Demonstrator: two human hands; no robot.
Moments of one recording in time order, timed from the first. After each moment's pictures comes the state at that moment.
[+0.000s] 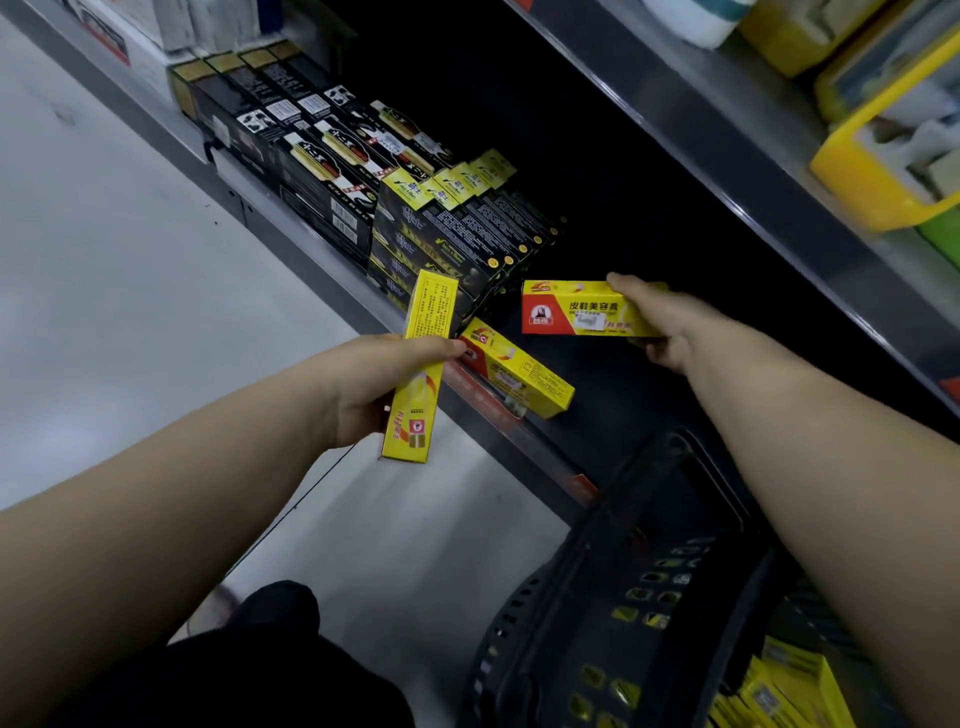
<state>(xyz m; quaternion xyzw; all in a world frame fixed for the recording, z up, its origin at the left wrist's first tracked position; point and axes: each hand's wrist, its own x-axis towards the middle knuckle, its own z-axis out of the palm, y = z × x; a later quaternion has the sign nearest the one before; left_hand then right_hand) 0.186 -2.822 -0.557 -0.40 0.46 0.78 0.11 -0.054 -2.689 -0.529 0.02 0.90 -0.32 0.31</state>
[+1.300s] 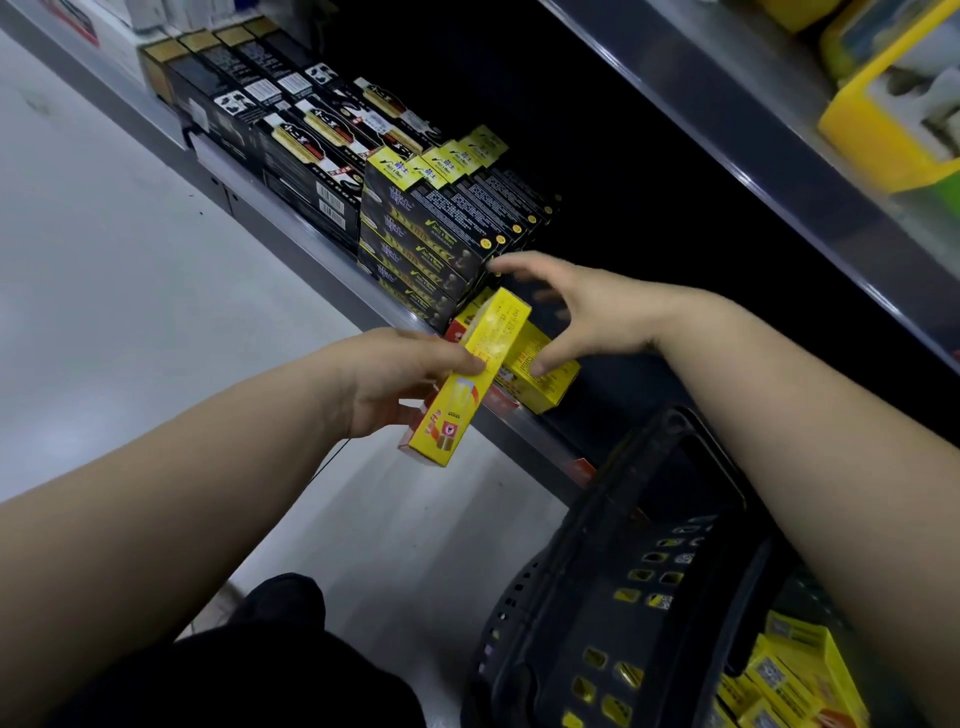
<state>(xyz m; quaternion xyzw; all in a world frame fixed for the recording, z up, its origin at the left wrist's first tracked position) 0.175 -2.816 -0.561 -0.35 0.49 0.78 0.16 -0.002 -2.714 -0.507 -0.47 0.79 -0.04 0.40</state>
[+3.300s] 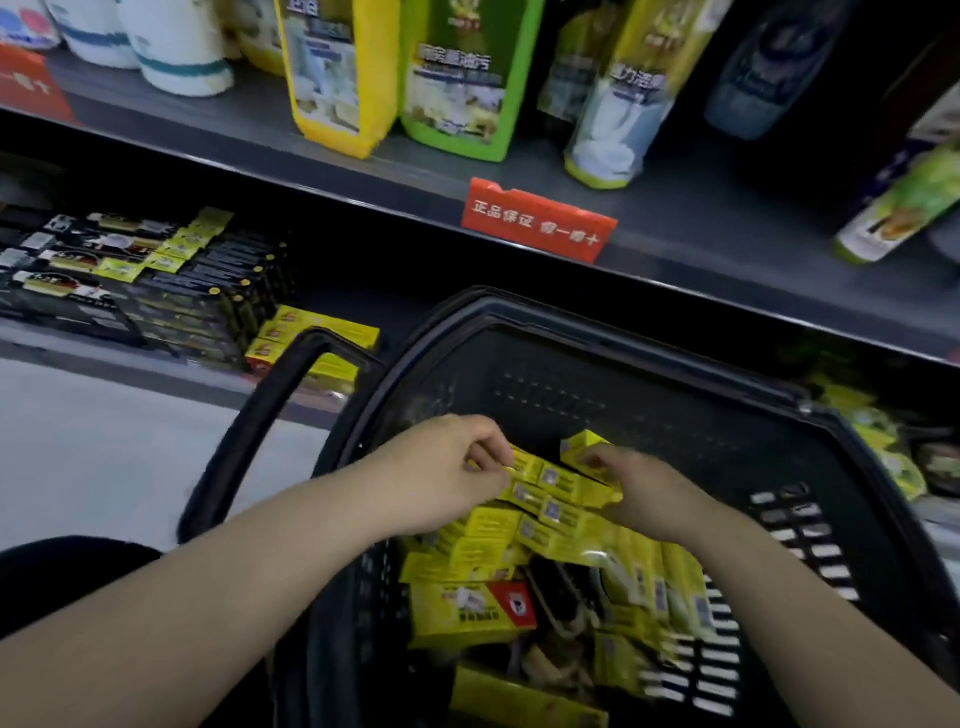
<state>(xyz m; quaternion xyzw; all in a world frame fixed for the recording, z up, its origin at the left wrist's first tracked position) 0.185 -2.584 -0.435 0.02 0.85 0.47 0.22 0.106 -2.345 -0.491 -0.17 0.94 -0.02 0.30</state>
